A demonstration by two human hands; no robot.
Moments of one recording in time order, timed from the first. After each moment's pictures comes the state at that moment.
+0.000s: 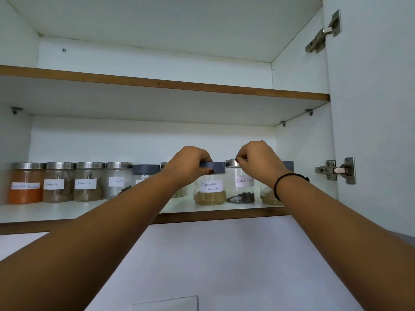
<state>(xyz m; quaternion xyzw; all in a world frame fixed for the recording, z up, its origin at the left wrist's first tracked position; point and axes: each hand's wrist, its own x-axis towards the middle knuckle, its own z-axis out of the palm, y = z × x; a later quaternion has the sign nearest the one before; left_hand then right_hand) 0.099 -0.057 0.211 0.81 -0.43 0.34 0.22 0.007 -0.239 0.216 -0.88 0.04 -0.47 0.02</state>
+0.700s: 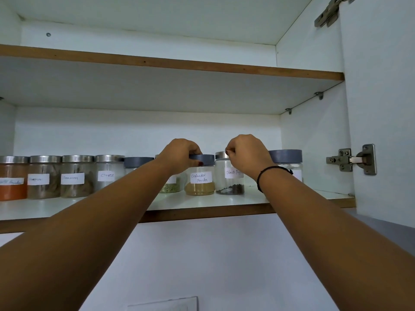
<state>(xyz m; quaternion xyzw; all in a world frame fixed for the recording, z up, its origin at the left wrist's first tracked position) 0.164 -0.073 0.216 0.83 -0.41 0.34 0.20 0.075 -0.255 0.210 -0.87 0.04 -0.49 0.01</state>
